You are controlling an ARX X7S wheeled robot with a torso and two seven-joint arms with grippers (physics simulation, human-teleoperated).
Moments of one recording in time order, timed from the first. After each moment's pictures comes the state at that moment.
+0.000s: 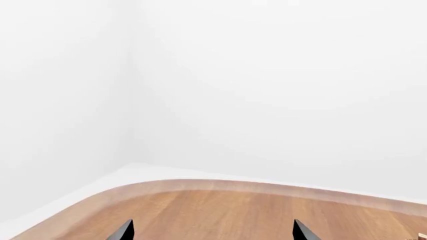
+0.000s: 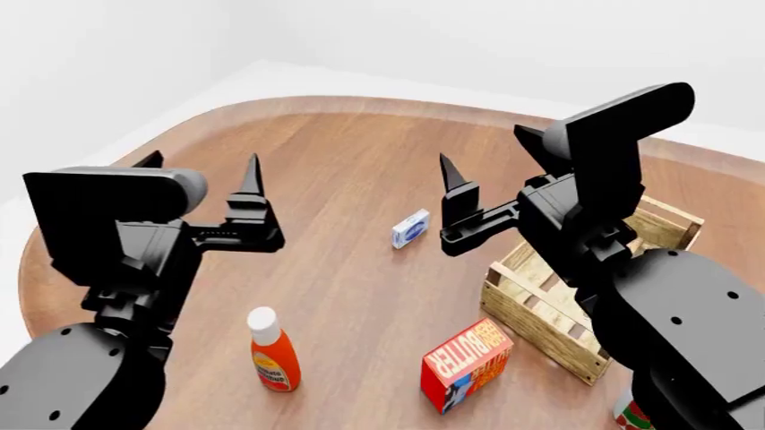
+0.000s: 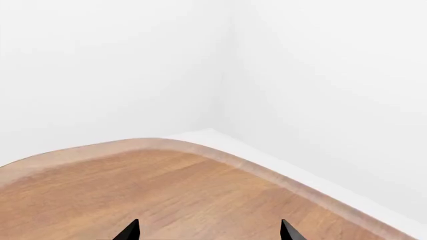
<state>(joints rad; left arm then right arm) -0.51 -0.26 -0.07 0.79 -0.57 -1.05 -0.27 0.76 0.31 -0.07 -0.65 0.50 1.23 -0.05</state>
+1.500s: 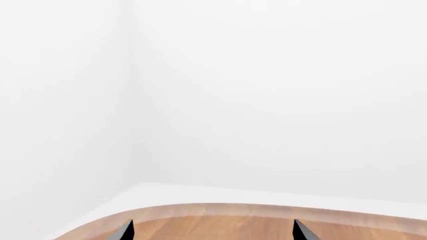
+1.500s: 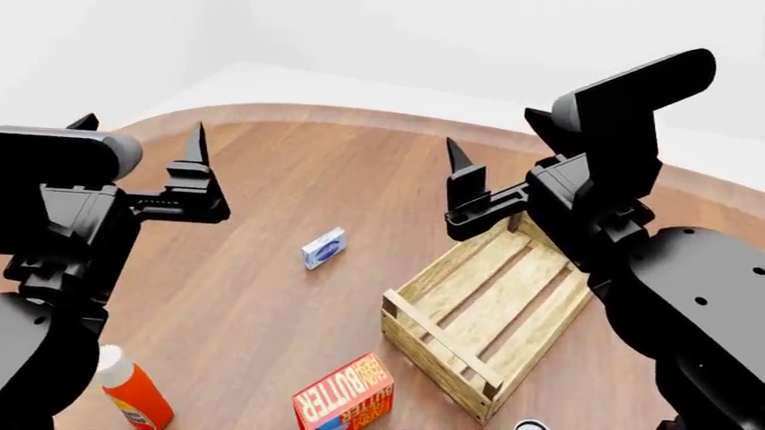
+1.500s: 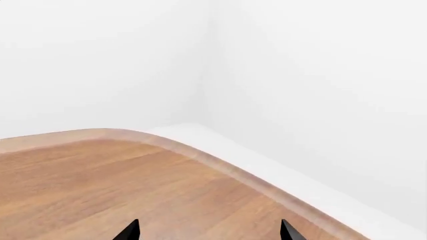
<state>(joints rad) -0.59 -0.42 -0.15 0.74 -0.62 -1.05 -0.23 0.87 0.31 -0.04 -0.68 0.58 1.40 0.02</state>
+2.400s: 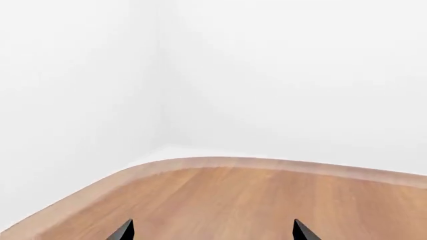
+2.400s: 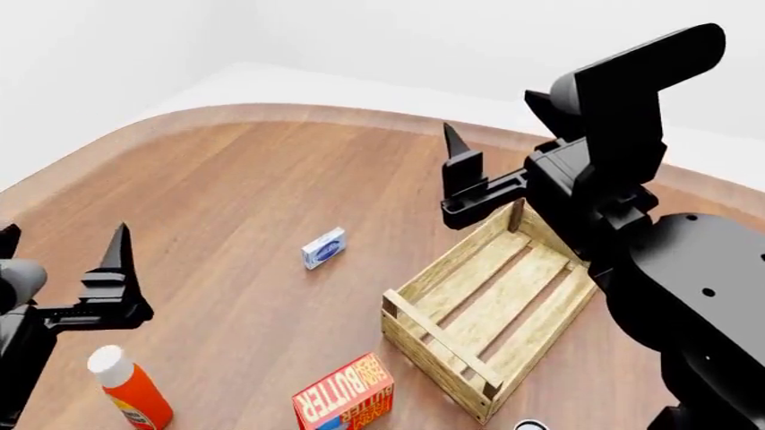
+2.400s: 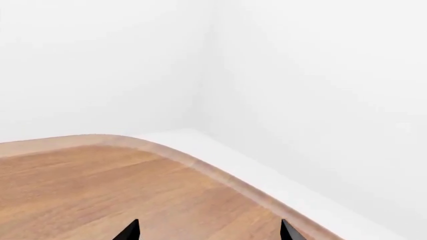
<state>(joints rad) -0.11 -0.48 -0.51 0.83 -0.67 -0.91 -0.08 0.93 0.31 -0.05 -0.69 0.62 1.42 0.06</state>
